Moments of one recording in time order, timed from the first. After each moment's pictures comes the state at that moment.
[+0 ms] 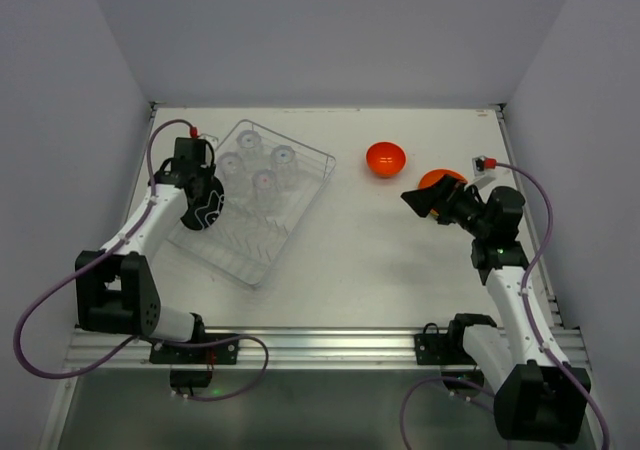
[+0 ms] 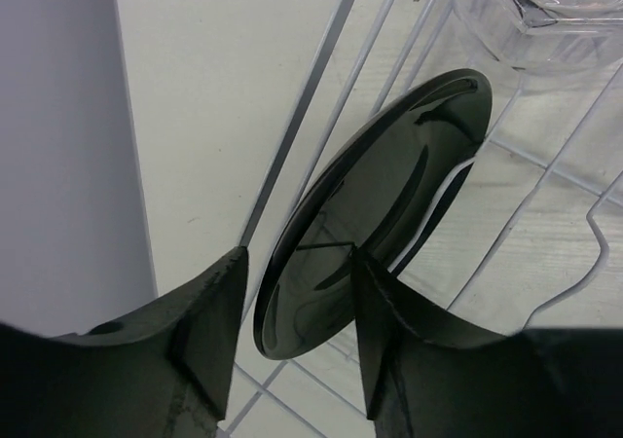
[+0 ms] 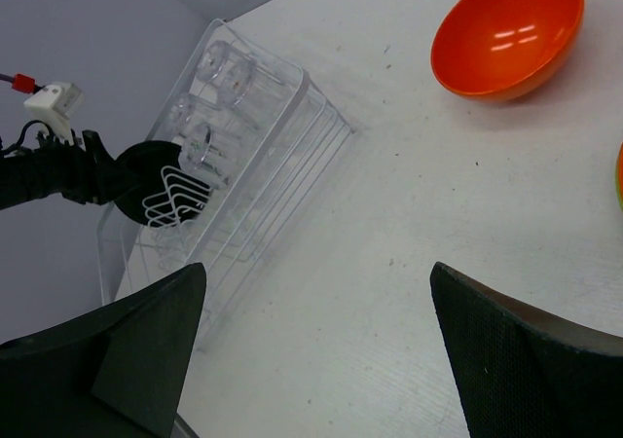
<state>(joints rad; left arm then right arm) -0.08 1.44 1.04 -0.51 -0.35 0.18 -0.07 0.86 0.55 0.05 -0.64 0.60</state>
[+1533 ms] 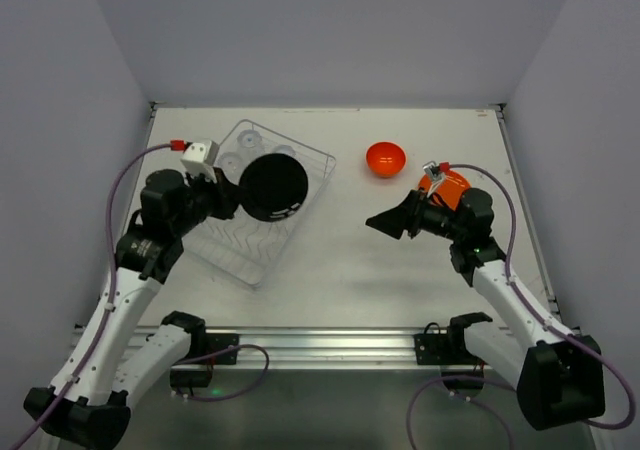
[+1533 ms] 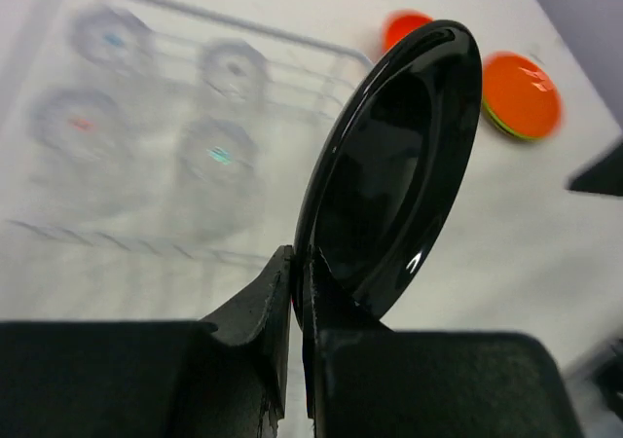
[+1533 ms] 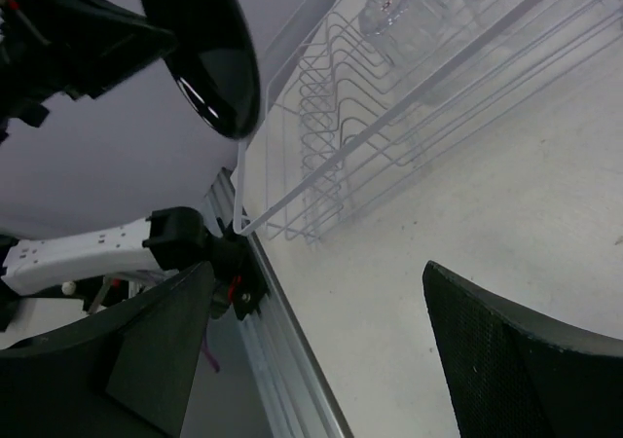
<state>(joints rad) -0.27 0.82 0.98 -0.47 0.18 -0.20 0.16 0.97 0.49 0.33 -0.90 0.74</state>
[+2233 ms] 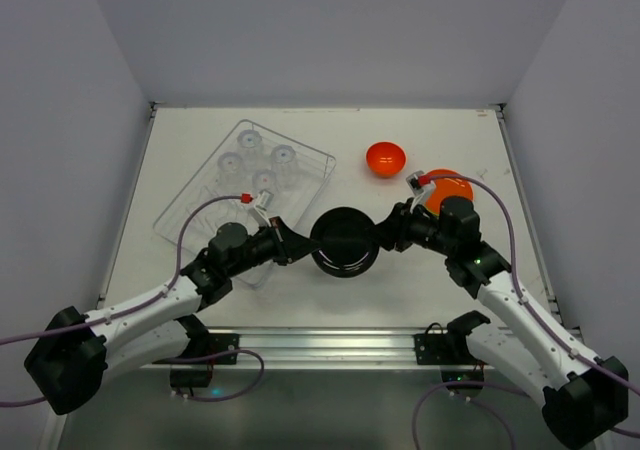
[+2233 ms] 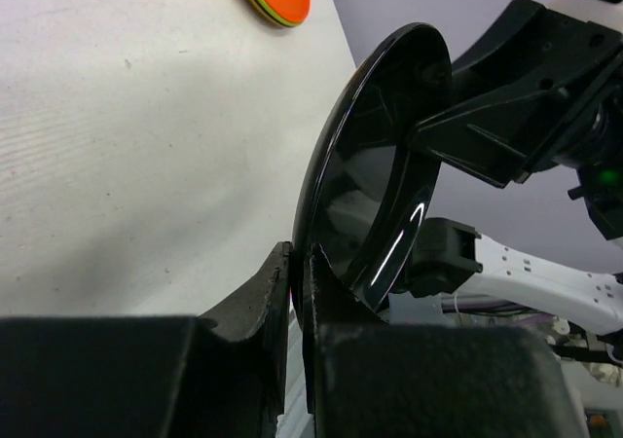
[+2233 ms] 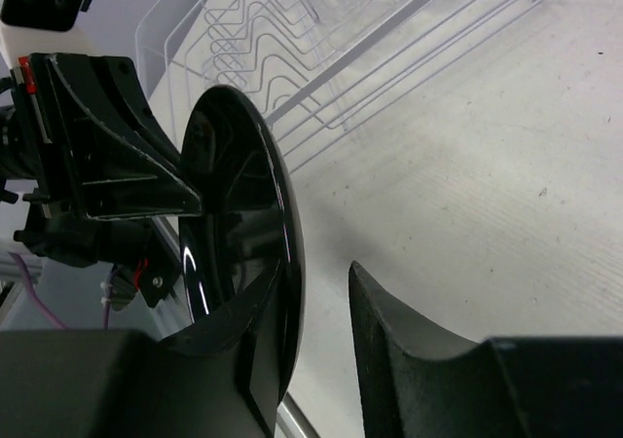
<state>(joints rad) -0.73 0.96 0.36 0.42 0.26 -0.97 0.43 0.82 0.57 -0.09 -0.50 0.47</state>
